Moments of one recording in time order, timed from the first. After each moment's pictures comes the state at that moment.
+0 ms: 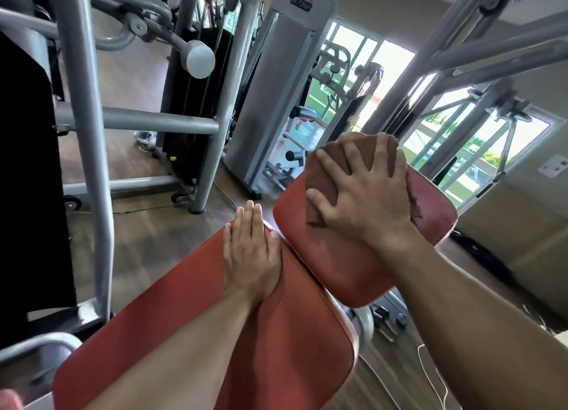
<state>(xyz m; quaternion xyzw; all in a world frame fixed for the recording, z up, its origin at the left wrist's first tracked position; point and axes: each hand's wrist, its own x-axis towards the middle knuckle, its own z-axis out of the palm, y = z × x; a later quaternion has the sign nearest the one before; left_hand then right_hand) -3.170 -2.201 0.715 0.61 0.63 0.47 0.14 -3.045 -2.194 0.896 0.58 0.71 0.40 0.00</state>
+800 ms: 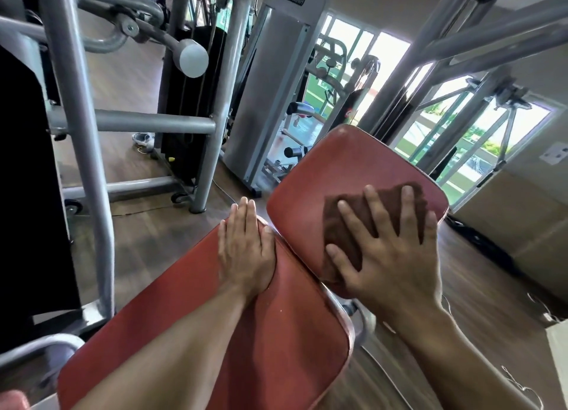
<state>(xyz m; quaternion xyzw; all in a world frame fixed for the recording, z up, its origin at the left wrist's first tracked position) -3.170 -2.201 0.715 0.61 0.62 0.46 0.15 -3.000 -2.283 0.848 0.60 0.70 0.39 -0.03</state>
